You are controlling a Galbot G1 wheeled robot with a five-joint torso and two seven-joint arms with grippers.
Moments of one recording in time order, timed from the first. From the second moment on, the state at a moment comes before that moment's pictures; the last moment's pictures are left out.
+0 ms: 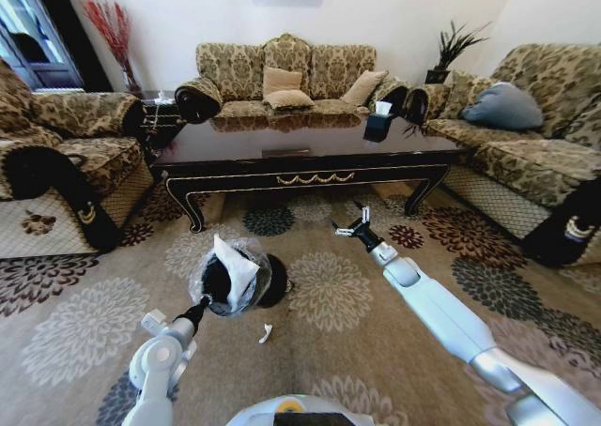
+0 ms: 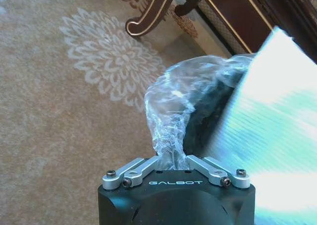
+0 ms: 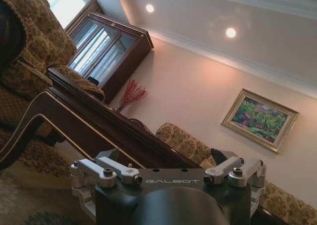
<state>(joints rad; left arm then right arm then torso) 1.44 -1.53 -0.77 -2.03 -1.08 0.58 -0.40 -0.69 0.91 -0.01 1.25 0.16 0.66 -0.06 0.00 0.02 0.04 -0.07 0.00</state>
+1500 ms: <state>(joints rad) 1.51 -1.32 -1.01 -2.22 -1.04 0.73 -0.73 -0.89 1.01 0.00 1.24 0.17 0.67 -0.08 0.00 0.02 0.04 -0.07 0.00</state>
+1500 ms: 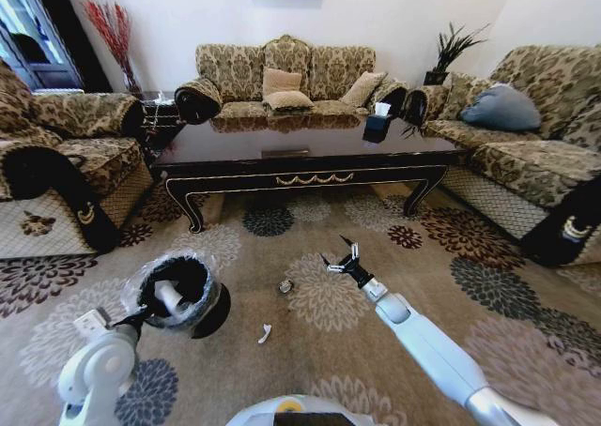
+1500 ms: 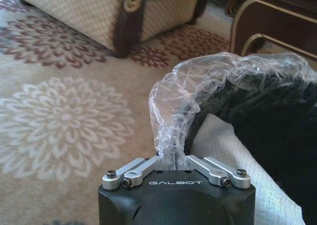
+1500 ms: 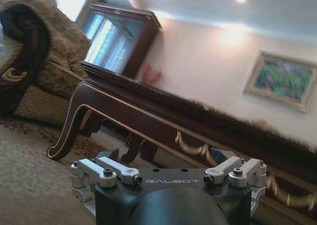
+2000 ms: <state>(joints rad) 1.52 -1.31 -1.19 -2.07 -1.07 0.73 -0.76 -0.83 1.25 -0.17 1.15 0.49 0.31 0.17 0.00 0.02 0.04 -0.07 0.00</state>
